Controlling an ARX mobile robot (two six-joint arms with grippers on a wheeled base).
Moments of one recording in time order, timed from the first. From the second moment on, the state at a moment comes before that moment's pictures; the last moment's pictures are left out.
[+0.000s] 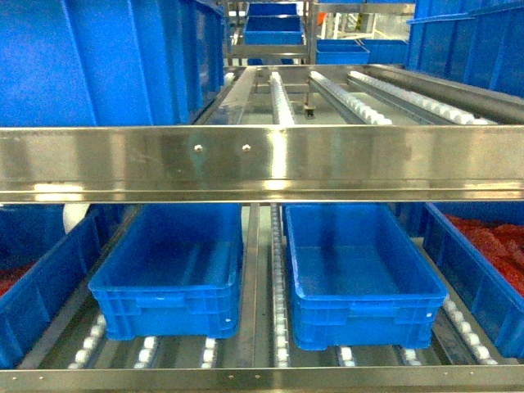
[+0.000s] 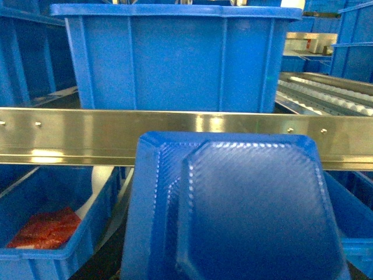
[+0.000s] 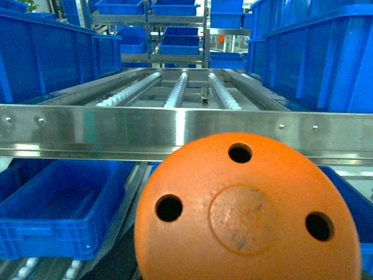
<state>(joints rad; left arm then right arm) 0.00 0.01 0.01 -0.01 0.00 0.00 0.00 0.00 0.01 -0.01 0.00 0.00</state>
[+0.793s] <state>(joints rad) 0.00 0.01 0.01 -0.01 0.00 0.00 0.00 0.00 0.01 -0.01 0.00 0.00</state>
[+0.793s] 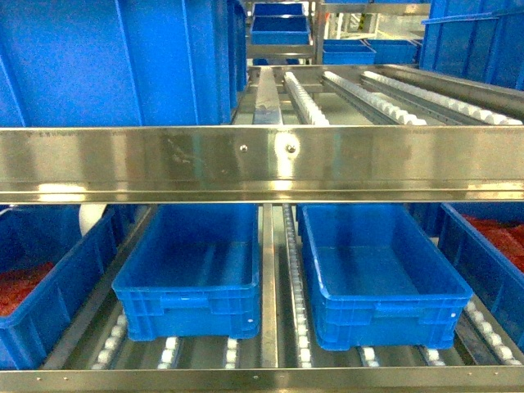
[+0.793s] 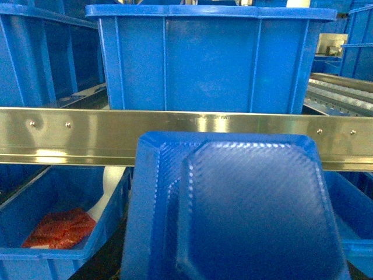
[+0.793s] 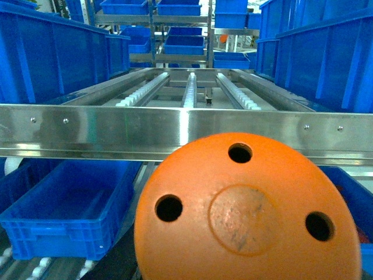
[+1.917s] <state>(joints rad) 0.00 0.01 0.01 -0.01 0.00 0.00 0.00 0.00 0.01 -0.01 0.00 0.00</state>
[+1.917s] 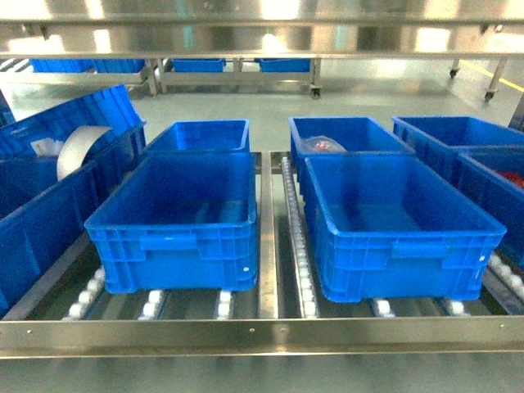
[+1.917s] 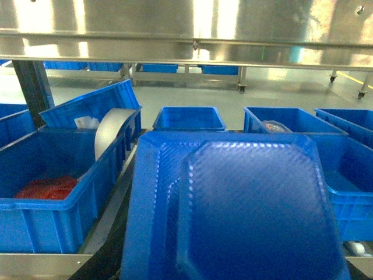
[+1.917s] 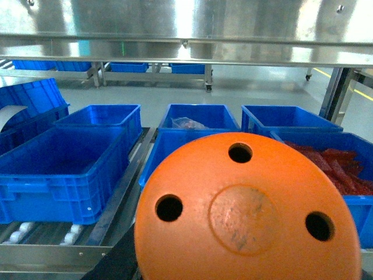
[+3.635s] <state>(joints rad) 0.00 0.01 0.01 -0.01 0.00 0.00 0.00 0.00 0.01 -0.01 0.00 0.00</state>
